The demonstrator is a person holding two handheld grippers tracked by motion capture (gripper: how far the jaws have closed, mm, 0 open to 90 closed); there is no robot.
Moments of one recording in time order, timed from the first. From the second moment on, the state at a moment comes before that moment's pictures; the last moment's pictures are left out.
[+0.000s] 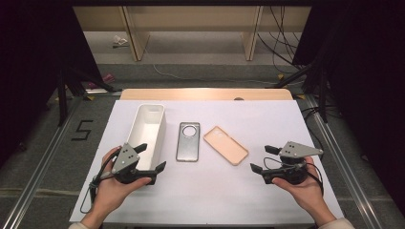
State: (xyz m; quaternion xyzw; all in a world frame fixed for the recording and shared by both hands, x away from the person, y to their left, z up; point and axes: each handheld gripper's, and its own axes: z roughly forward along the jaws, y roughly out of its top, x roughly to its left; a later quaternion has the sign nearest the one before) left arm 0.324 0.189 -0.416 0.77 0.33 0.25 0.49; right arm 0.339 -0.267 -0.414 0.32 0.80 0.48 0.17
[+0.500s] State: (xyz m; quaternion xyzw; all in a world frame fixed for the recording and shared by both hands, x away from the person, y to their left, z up) left arm 0.343 0.168 -0.401 0.80 0.31 0.24 0.45; right arm 0.342 -0.266 -0.413 0.31 0.81 0.47 0.17
